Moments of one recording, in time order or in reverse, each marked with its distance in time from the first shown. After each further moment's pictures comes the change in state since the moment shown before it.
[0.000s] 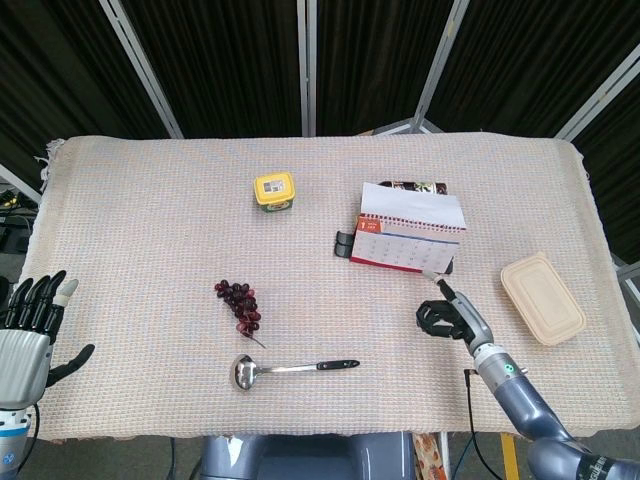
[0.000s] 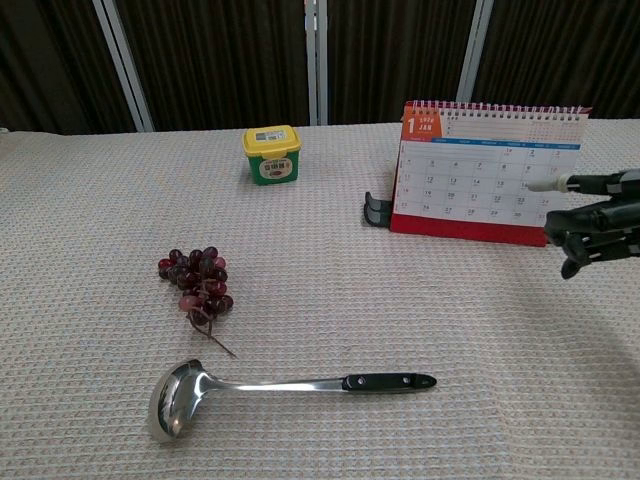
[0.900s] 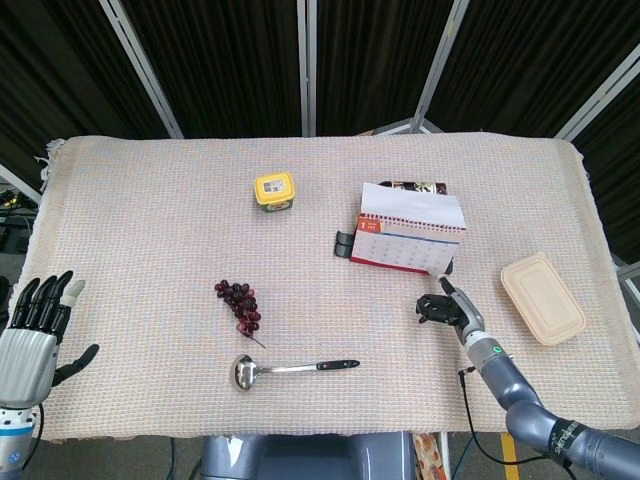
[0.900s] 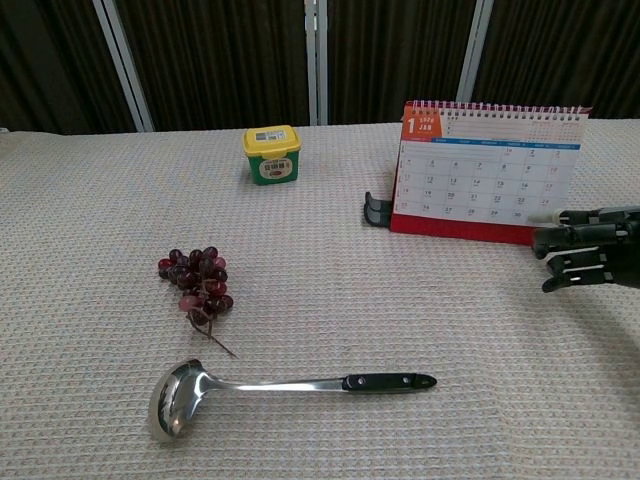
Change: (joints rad) left arm -0.006 -0.012 -0.001 0.003 0.007 -0.011 0.022; right arm 0.042 -0.147 0.057 0.243 0.191 -0.128 0.051
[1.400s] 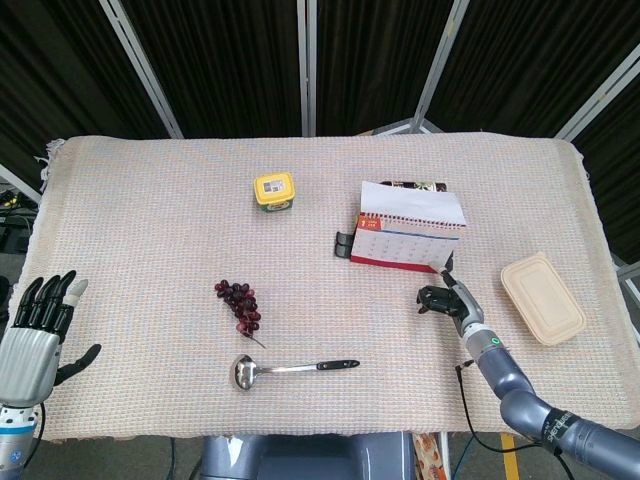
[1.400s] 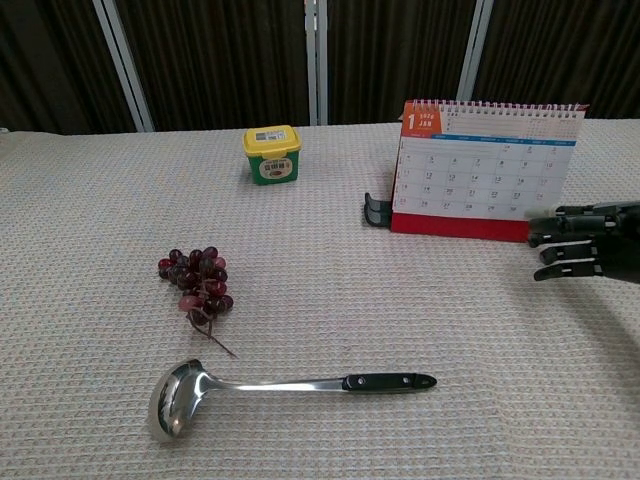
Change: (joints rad) left arm -0.005 0.001 0.002 0.001 0.005 -0.007 -0.005; right arm 0.005 -0.055 0.051 0.084 0.033 -0.030 0.018
